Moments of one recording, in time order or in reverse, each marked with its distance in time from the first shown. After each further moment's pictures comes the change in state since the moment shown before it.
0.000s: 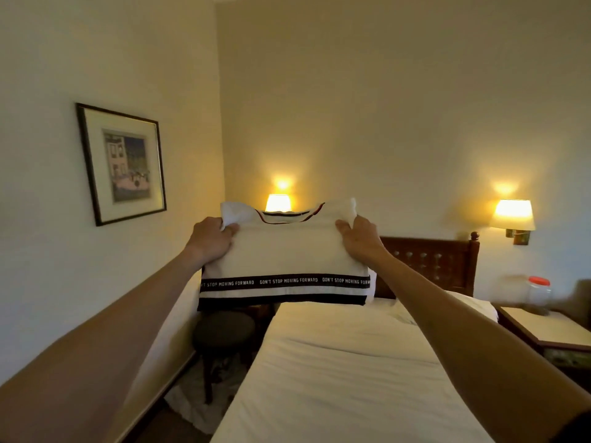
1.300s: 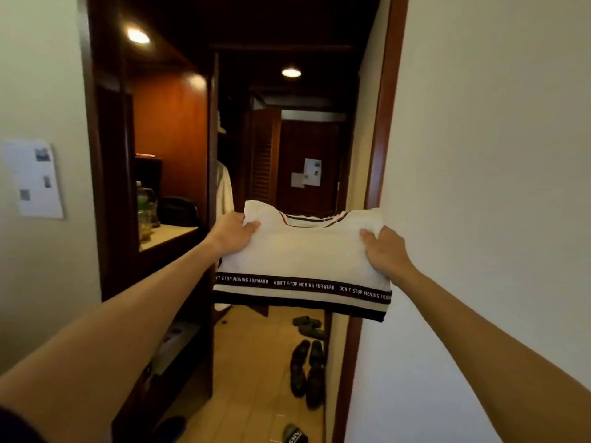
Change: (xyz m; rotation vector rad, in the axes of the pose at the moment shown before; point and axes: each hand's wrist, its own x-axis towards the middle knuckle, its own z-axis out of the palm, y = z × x) left_hand -0.360 -0.387 -0.577 0.599 0.801 -1.005; right_hand -0.329 -0.574 0.576 0.621 -1.041 -0.694
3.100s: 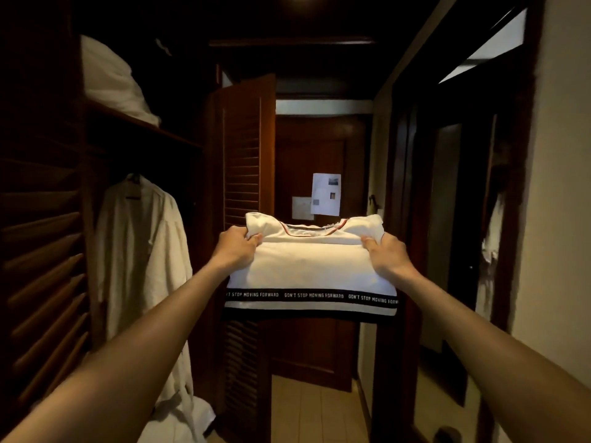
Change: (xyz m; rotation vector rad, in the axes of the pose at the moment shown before) left_hand 1.068 -0.299 0.324 -0.157 0.083 0.070; right_hand 0.985 0.122 0.598 0.045 0.085 -0.013
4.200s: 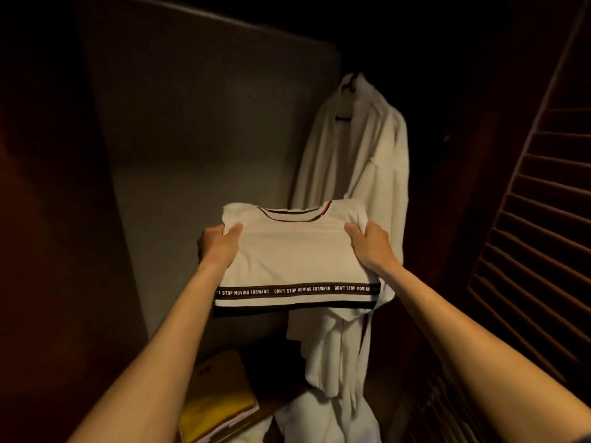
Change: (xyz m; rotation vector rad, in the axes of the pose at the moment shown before) left_hand 0.261 -0.527 -0.107 0.050 0.973 -0.773; right_hand 0.258 -0.090 0.792 0.359 -0.893 -0.392
